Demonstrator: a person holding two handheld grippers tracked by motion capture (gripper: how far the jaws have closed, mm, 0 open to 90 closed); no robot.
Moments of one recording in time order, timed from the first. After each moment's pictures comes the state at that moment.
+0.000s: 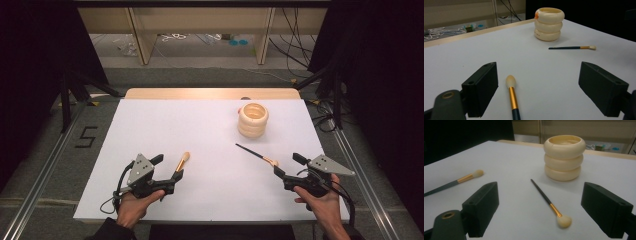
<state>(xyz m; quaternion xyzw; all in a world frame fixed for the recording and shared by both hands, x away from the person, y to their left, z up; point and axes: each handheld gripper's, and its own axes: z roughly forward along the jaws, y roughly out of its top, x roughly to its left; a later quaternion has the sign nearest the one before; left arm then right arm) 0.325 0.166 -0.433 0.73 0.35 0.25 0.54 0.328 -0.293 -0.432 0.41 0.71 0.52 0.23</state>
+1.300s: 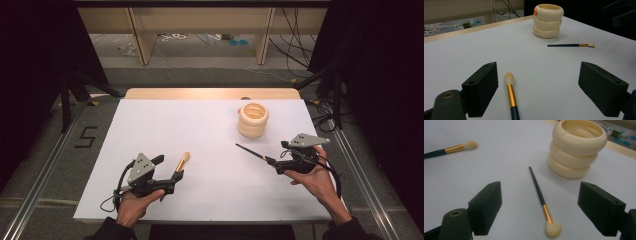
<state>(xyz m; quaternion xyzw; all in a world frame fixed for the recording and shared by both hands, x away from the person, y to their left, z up) 0.327 0.166 -0.434 0.73 0.36 0.23 0.53 0.386 -0.274 -0.411 0.35 0.82 0.41 0.20</state>
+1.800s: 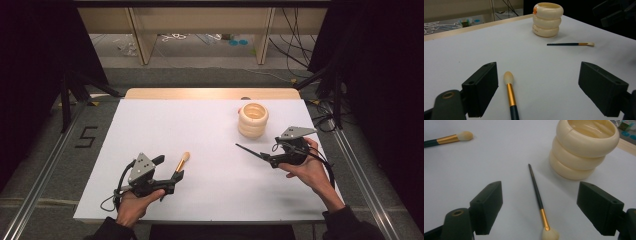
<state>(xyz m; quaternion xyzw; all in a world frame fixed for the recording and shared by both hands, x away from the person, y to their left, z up) 0.326 0.164 -0.435 0.73 0.37 0.22 0.53 0.409 -0.260 -0.409 0.34 0.84 0.37 0.19</state>
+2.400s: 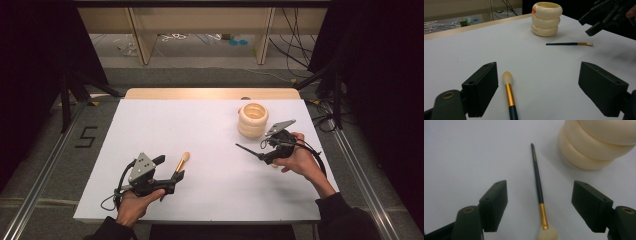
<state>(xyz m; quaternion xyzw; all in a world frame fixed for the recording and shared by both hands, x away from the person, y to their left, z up) 0.328 0.165 -0.434 0.74 0.36 0.22 0.53 0.446 -0.241 -0.422 0.32 0.90 0.28 0.15</state>
